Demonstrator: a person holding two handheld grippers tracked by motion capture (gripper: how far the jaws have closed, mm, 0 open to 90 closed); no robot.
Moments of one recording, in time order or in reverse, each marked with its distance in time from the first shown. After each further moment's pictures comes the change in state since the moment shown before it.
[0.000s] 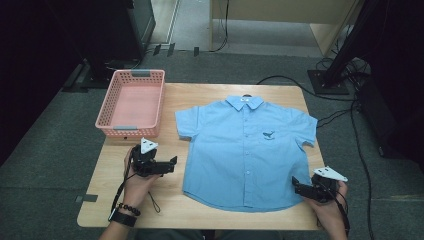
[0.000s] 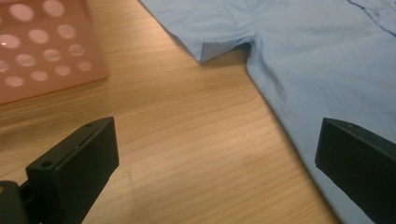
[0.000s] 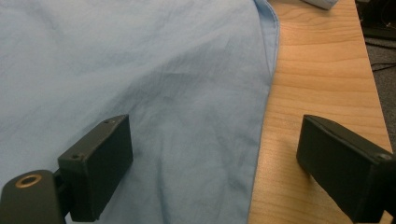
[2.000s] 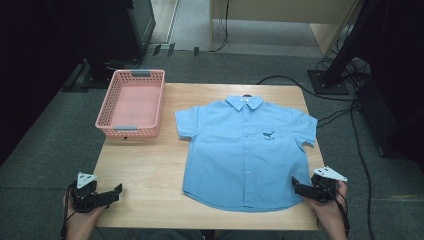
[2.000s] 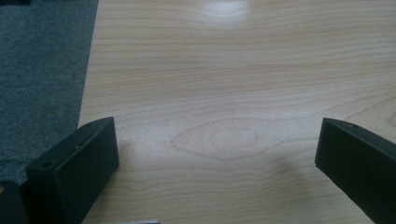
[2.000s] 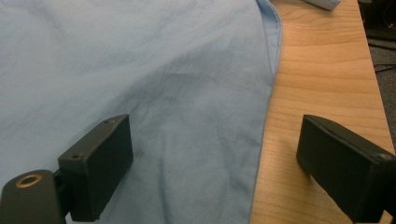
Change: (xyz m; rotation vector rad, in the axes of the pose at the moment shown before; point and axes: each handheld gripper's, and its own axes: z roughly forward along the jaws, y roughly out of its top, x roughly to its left) left arm 0.103 -0.106 -0.086 0.072 0.202 -0.180; right arm 0.000 0.000 0.000 0.000 0.004 -0.005
